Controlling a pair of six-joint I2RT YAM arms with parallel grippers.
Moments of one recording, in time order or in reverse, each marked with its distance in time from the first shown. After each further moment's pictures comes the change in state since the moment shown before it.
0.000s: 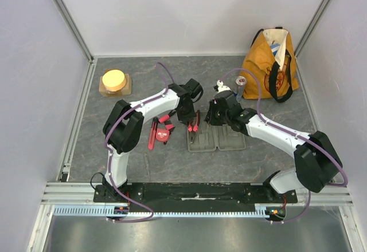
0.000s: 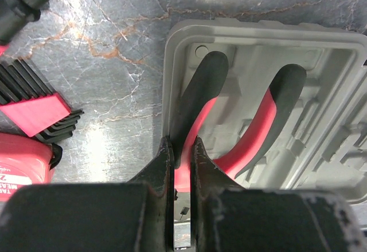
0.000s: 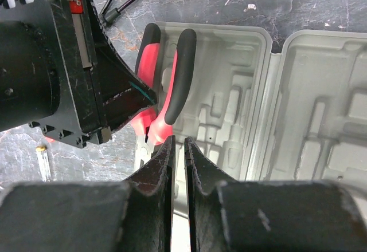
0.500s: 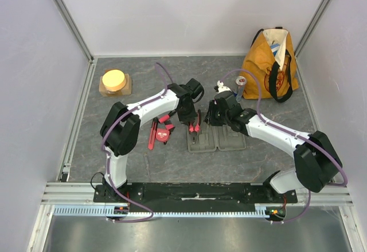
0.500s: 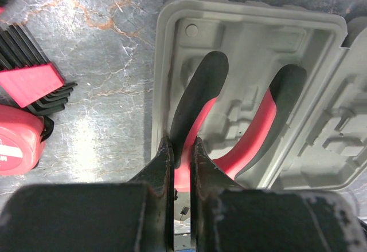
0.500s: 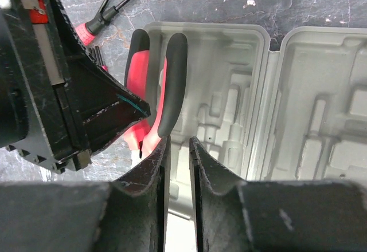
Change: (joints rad) left arm -0.021 -0.040 -0.001 -0.037 -0.004 -0.067; right arm 0.000 0.003 -0.003 0.000 0.001 0.011
